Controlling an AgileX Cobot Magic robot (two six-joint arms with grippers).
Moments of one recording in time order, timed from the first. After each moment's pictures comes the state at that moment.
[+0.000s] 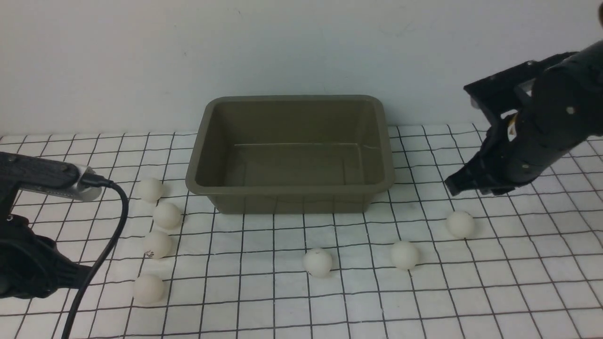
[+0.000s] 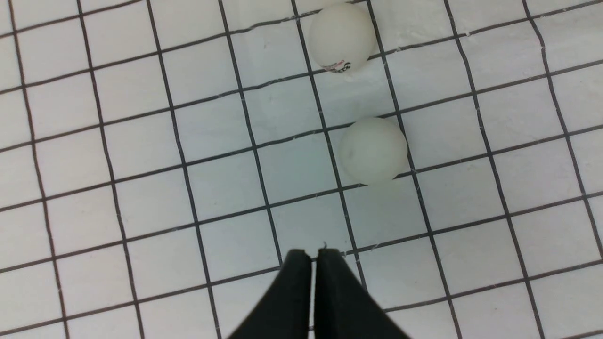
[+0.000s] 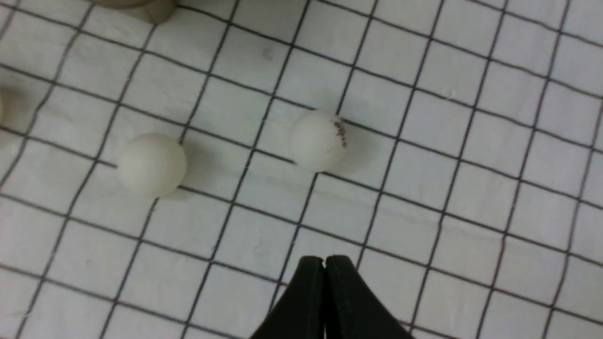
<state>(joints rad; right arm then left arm) 0.34 1.66 -1.24 -0.22 0.91 0.10 0.02 1.06 -0.71 -0.11 0.78 0.22</state>
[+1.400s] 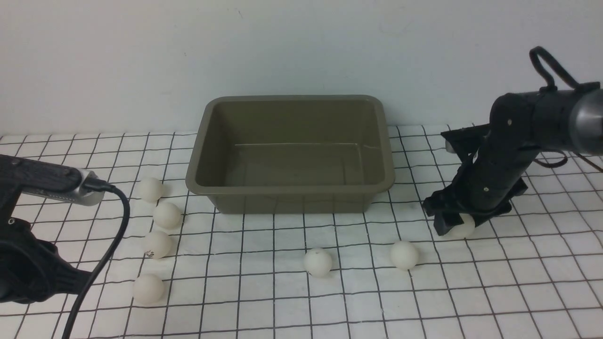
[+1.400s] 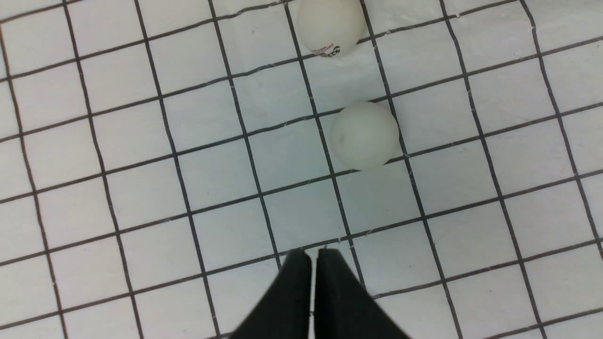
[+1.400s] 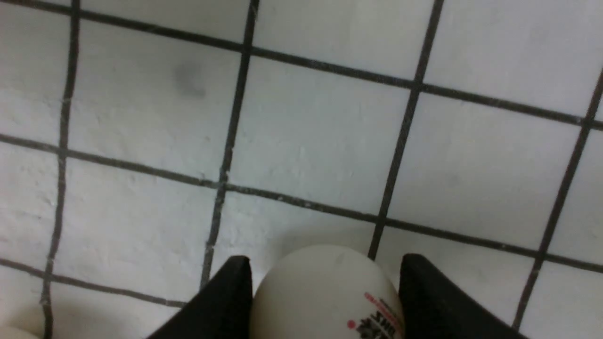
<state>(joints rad) 0.22 2.03 -1.37 0.08 0.88 -0.10 0.02 1.06 -0.72 -0.12 0.81 0.25</state>
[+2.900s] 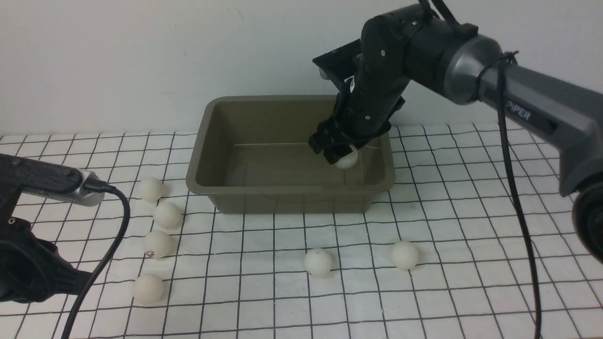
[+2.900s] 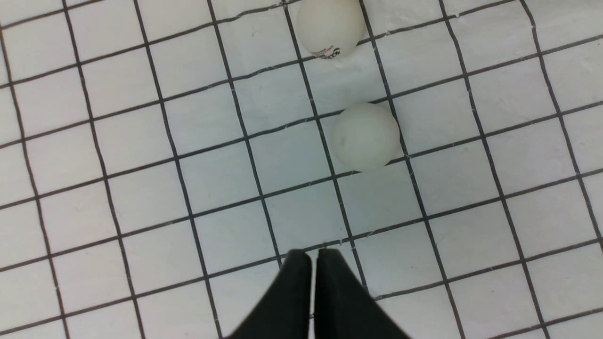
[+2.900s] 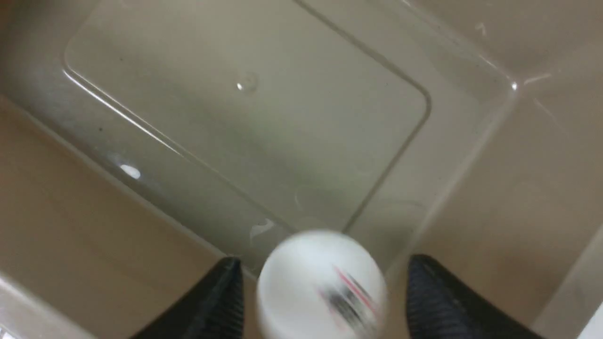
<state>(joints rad) 0.51 2.23 -2.07 0.02 1.14 -0.11 0.02 1.06 -0.72 -0.12 0.81 0.26</state>
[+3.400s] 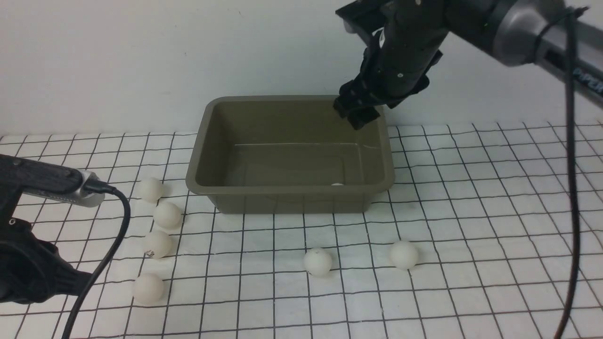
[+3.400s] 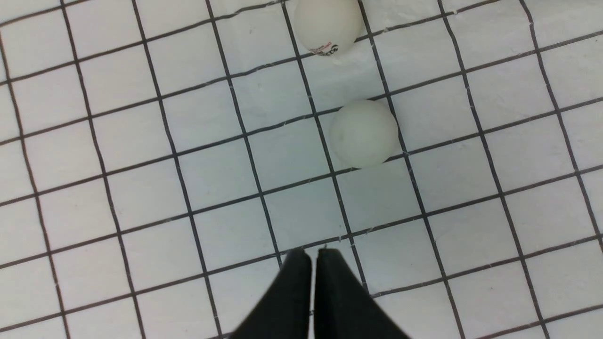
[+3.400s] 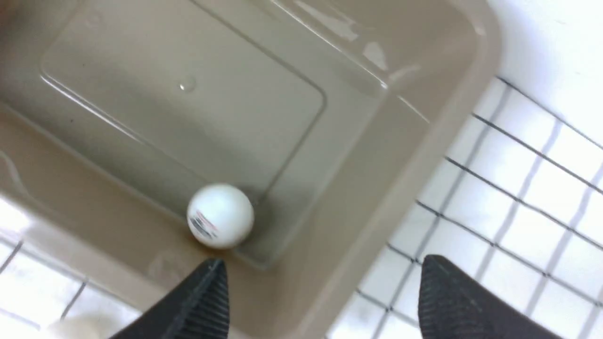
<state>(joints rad) 0.50 2.02 -2.02 -0.10 1.25 -0.07 0.02 1.06 -0.72 -0.12 0.81 0.26</state>
